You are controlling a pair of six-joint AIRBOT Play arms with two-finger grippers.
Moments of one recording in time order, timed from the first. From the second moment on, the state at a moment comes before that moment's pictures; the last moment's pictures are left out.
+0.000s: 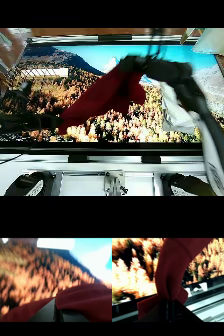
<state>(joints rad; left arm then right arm) -0.17 -0.70 0.79 1.07 -1.15 -1.54 0.40 -1.41 1.44 2.01 -0.67 -1.62</state>
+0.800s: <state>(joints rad) -0.19 -0.70 0.65 0.94 -1.00 -1.49 0.16 -1.57 1.41 2.07 -1.06 -1.58</state>
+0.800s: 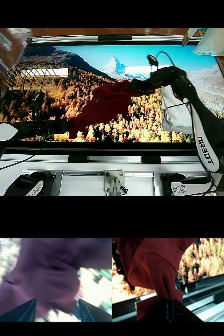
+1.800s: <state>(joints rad) -0.19 -0.70 0.65 0.94 -0.89 -1.49 0.26 -1.70 1.17 2.32 -0.86 -1.51</state>
